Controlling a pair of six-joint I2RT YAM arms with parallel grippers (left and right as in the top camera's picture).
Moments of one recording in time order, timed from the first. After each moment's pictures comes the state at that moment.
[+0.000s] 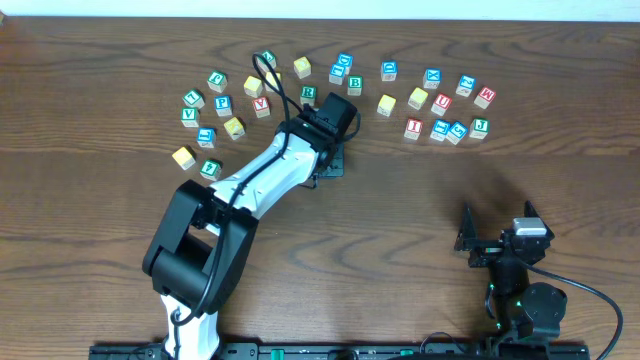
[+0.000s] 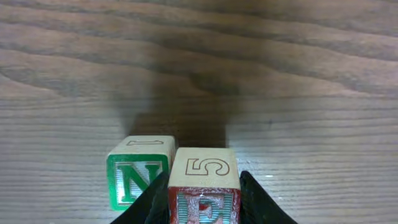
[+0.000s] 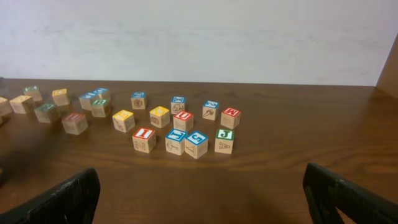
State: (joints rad) left arm -0.56 1.99 1.38 -0.67 -0.11 -0.54; right arm -0.06 0.01 0.01 -0.07 -0.08 -0.01
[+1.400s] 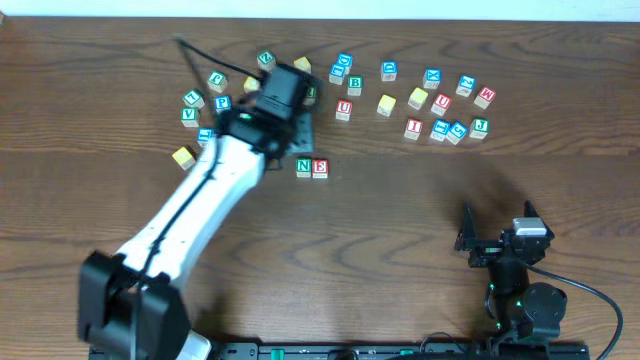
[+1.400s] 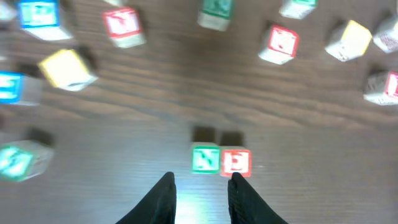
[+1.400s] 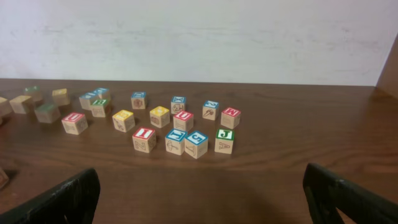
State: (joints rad) left arm -0.44 1.67 1.40 -0.79 -0.11 -0.48; right arm -0.06 0.01 0.01 -0.07 -0.08 -0.01
